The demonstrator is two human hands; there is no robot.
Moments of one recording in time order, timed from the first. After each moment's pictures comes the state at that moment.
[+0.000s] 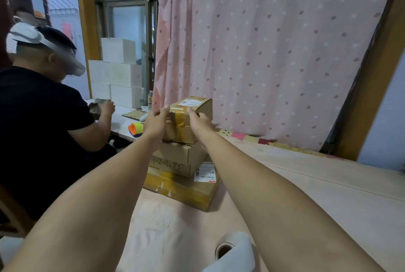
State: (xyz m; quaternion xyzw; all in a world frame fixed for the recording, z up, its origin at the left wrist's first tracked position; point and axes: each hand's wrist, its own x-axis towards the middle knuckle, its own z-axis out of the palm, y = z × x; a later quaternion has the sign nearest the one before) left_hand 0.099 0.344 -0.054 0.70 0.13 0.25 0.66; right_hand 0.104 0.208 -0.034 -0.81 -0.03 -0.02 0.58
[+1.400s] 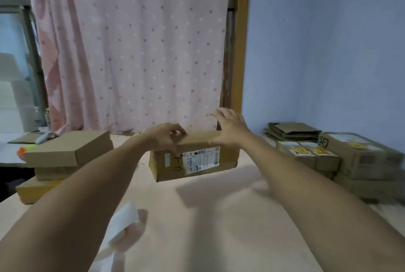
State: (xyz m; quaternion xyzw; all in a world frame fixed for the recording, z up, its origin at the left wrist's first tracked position) left_hand -0.026 0.024 -0.021 0.93 -0.31 0.03 0.20; right_hand -0.095 -0.228 -0.017 -0.97 -0.05 -0.22 0.06
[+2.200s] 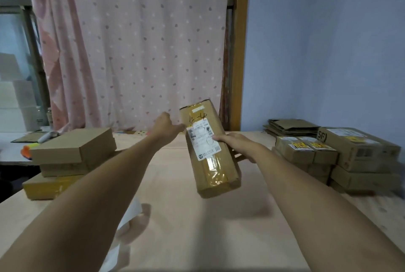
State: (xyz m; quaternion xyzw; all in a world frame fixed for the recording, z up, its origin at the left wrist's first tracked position) left_hand -0.050 0.007 -0.028 0.88 -0.12 0.10 0.44; right_hand -0.120 -0.240 -0.060 -0.86 0.08 0.00 0.50
